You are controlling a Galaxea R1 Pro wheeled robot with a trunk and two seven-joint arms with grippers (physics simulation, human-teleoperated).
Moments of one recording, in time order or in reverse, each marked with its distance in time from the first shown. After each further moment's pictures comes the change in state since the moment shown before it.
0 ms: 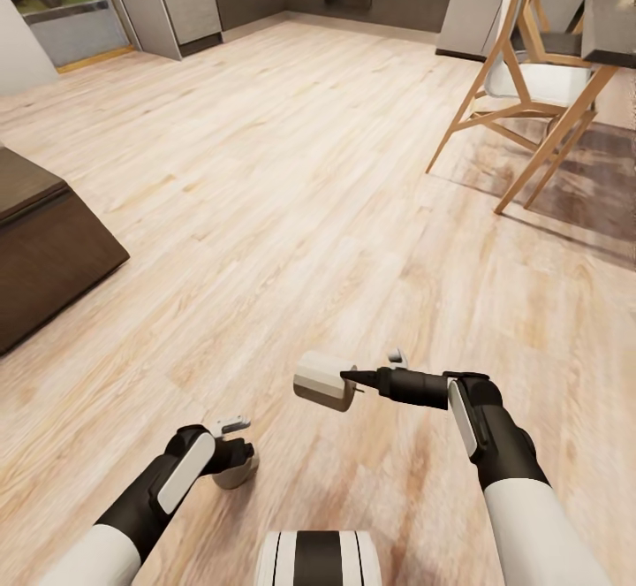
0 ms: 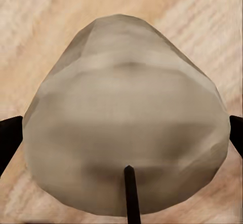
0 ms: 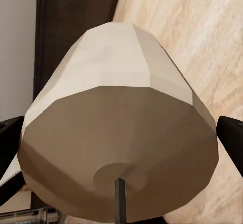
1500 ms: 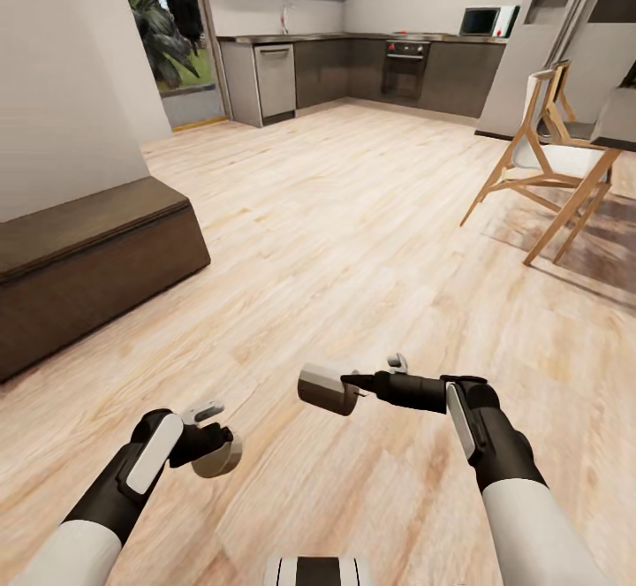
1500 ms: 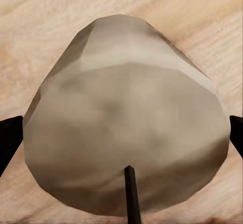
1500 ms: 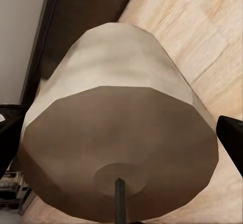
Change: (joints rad) left arm 0.000 0.027 0.226 -0.078 0.012 0.137 0.008; right arm 0.000 0.004 -0.006 0.036 -0.003 -0.002 -0.089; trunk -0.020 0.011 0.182
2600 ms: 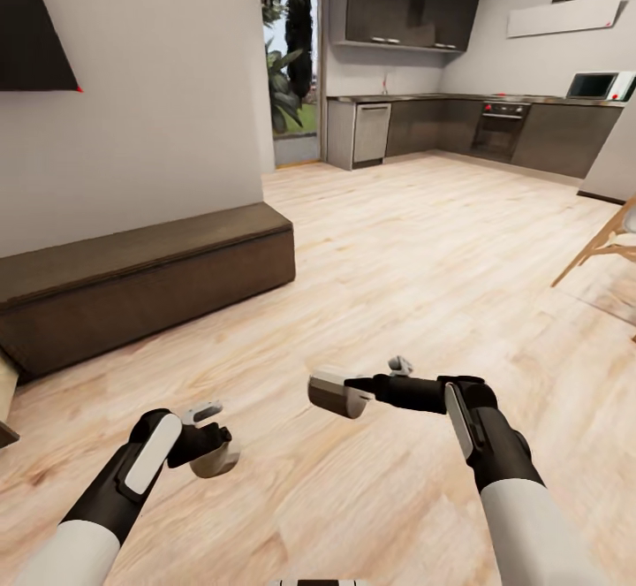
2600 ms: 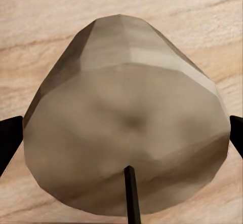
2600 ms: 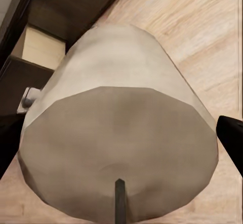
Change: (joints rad) left arm 0.000 0.005 0.002 0.000 0.000 0.000 0.001; right arm 0.000 0.004 0.008 0.000 0.007 0.003 -0.185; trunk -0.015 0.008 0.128
